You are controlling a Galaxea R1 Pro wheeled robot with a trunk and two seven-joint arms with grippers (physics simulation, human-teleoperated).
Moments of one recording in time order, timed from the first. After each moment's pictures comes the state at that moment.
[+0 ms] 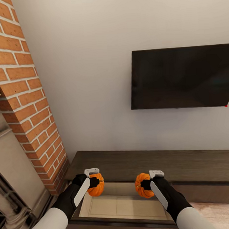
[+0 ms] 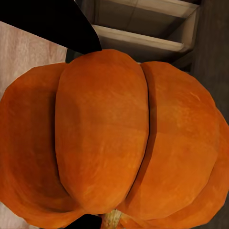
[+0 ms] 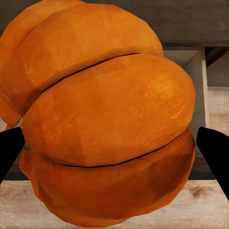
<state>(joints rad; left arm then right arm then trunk) -0.64 -0.02 -0.33 -0.76 0.51 0.67 0.40 -0.58 0.05 0.21 -0.74 -0.34 0.61 -0.31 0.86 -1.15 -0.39</state>
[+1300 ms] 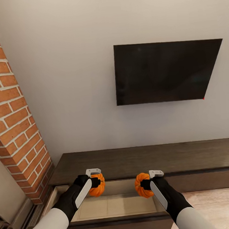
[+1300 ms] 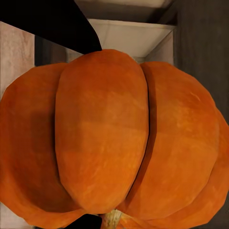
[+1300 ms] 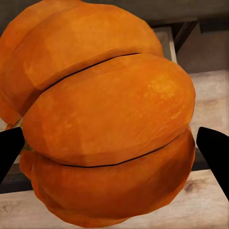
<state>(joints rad) -0.64 -0.02 -0.37 -0.76 0.50 0.65 0.40 -0.58 0.05 0.21 -0.74 -0.34 0.60 -0.31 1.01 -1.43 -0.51</state>
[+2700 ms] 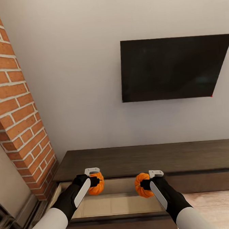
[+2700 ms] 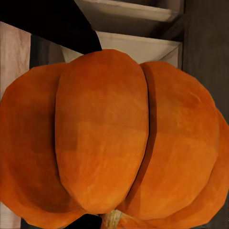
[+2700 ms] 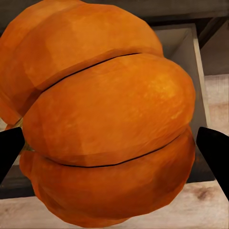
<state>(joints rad) -0.64 -0.02 -0.36 -0.77 0.50 0.64 0.40 -0.58 0.05 0.22 -0.74 -0.34 0.60 -0.31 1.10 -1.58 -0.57</state>
